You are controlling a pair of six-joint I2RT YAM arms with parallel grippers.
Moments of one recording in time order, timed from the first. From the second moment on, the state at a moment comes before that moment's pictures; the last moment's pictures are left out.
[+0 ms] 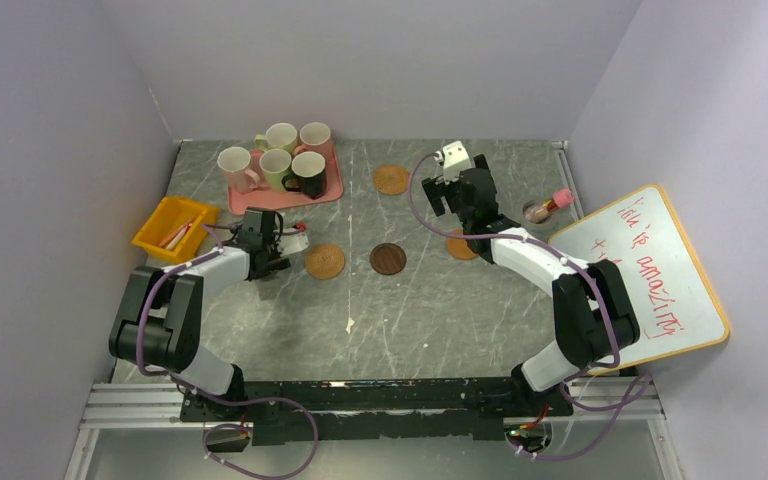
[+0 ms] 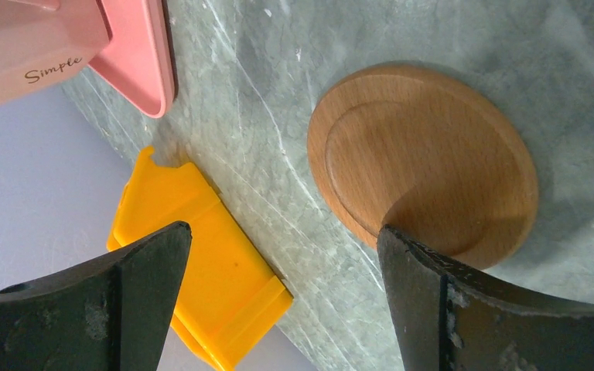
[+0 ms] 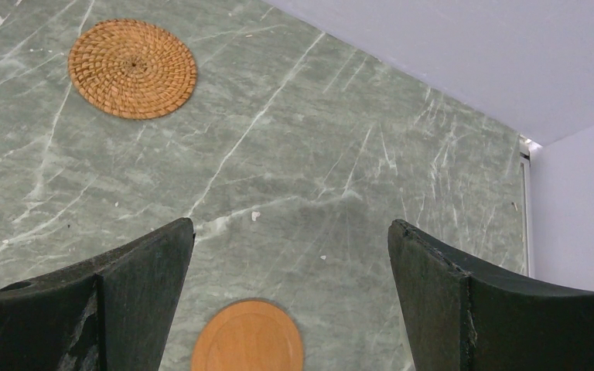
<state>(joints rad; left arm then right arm) -0.21 1.53 0.72 -0.08 -0.30 1.08 0.39 1.54 0.93 0.30 0.25 -0.29</state>
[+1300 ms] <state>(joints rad) -0.20 1.51 0.71 -0.09 -0.29 1.10 0.39 1.54 0.93 0.30 0.24 -0.28</state>
